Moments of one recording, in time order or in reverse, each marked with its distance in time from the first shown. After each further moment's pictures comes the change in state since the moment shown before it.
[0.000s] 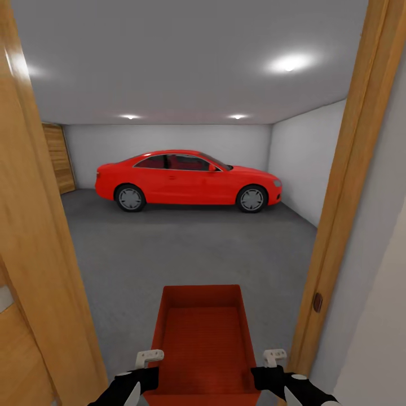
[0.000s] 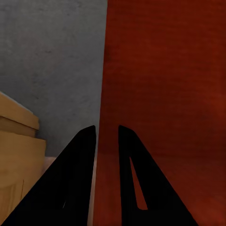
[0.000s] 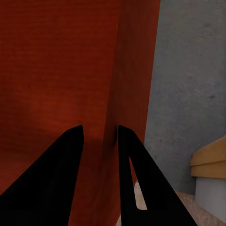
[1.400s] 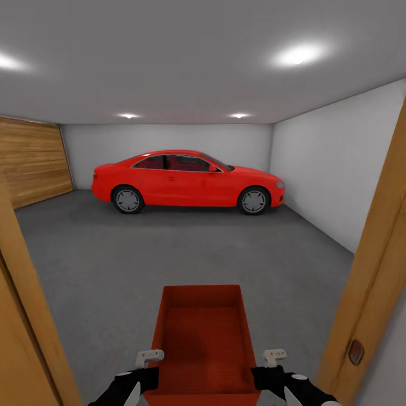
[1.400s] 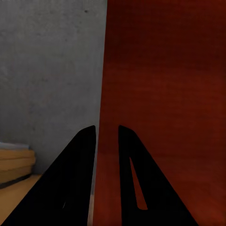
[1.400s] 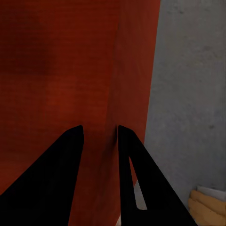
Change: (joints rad) left arm 0.000 0.000 -0.001 0.000 0.000 0.000 0.000; right arm 0.000 0.000 0.000 0.000 0.000 0.000 0.000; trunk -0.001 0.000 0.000
